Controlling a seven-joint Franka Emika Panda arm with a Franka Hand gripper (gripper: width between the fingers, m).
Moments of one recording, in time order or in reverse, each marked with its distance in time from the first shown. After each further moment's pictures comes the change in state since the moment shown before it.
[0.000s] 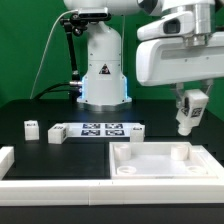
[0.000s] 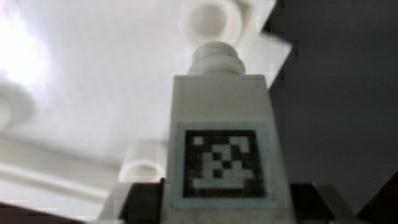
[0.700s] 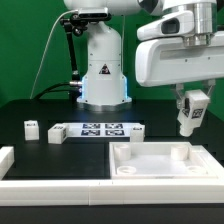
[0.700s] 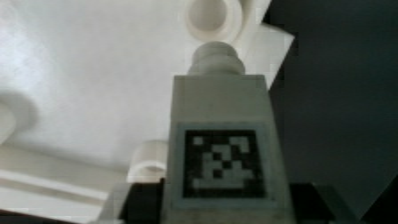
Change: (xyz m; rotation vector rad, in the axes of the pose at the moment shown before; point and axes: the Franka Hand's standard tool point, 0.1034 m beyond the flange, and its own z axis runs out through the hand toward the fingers) arm 0.030 0.010 -0.002 0.002 0.016 0.088
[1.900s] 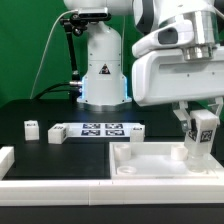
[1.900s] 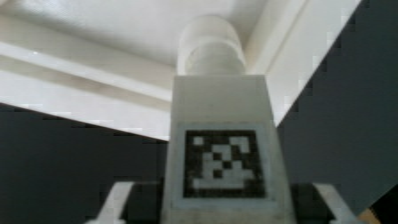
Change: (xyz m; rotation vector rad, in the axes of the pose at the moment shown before) arm 0.042 0.032 0.030 -0.033 0.169 -0.045
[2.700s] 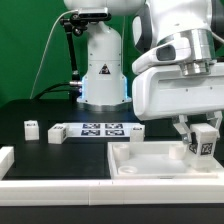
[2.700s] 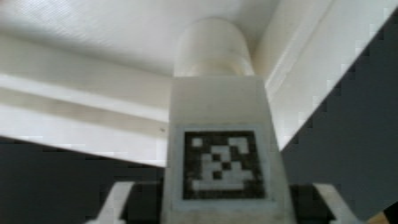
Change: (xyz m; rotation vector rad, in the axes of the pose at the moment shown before) arm -0.013 -0.005 0.017 -0.021 0.107 -0.002
